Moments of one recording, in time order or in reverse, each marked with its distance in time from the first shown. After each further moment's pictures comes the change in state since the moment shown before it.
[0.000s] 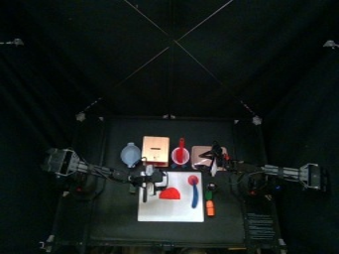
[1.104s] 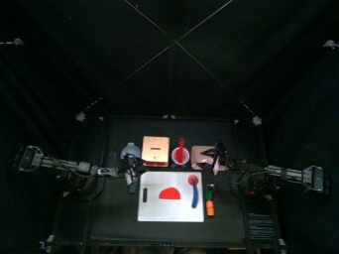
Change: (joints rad) left arm 0.021 -0.546 0.268 -0.020 0.219 -0.020; right arm -0.029 -0.066 0.003 -0.005 0.008 -0.006
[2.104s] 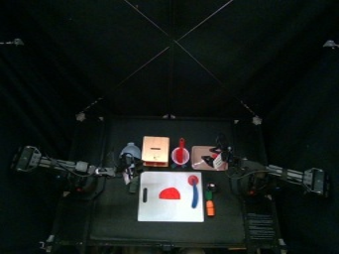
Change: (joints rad) left arm 0.003 -0.038 0.031 -0.031 0.002 -0.003; right arm -0.054 -0.012 -0.026 0.094 0.249 -0.003
